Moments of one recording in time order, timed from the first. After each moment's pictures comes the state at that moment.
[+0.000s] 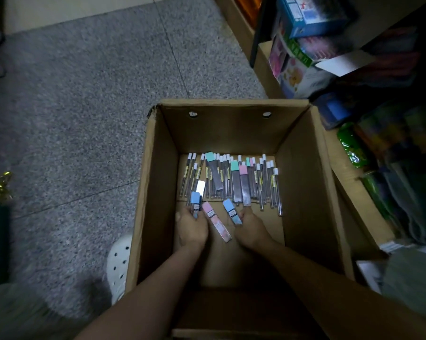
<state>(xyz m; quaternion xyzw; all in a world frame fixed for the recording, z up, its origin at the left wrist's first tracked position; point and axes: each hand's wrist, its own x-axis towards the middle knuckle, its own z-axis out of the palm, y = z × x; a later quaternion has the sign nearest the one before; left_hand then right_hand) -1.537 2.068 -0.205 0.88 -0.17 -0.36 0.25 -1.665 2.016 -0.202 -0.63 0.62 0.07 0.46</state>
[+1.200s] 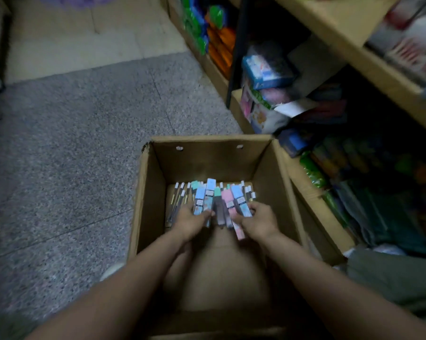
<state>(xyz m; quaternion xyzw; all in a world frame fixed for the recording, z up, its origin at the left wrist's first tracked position) -1.533 2.027 -0.120 0.74 -0.25 -0.51 0.36 -1.690 1.986 -0.113 -0.54 0.67 -0.17 0.48</state>
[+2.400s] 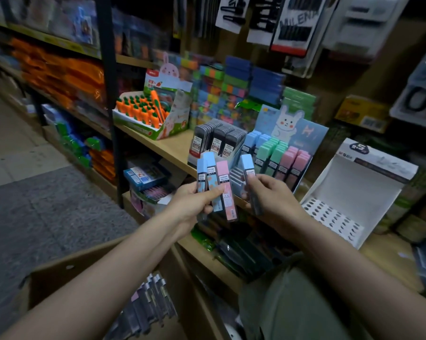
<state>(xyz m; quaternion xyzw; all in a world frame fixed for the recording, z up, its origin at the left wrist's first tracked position) -1.685 1.937 0.138 0.39 -0.45 -0.69 0.42 -1.843 1.995 0.188 -0.49 0.64 -0.47 0.37</state>
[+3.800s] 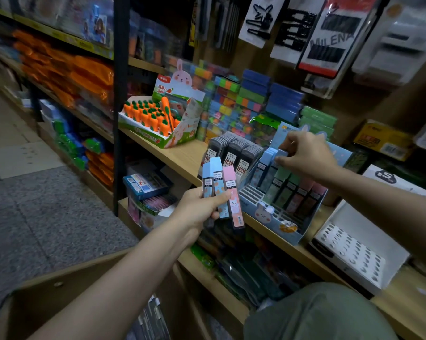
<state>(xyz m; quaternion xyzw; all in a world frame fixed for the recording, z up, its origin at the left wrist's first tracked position) -1.678 1.897 0.133 0.38 -0.43 -0.69 0.44 -1.892 1.898 0.267 -0.68 0.68 -0.22 -0.14</state>
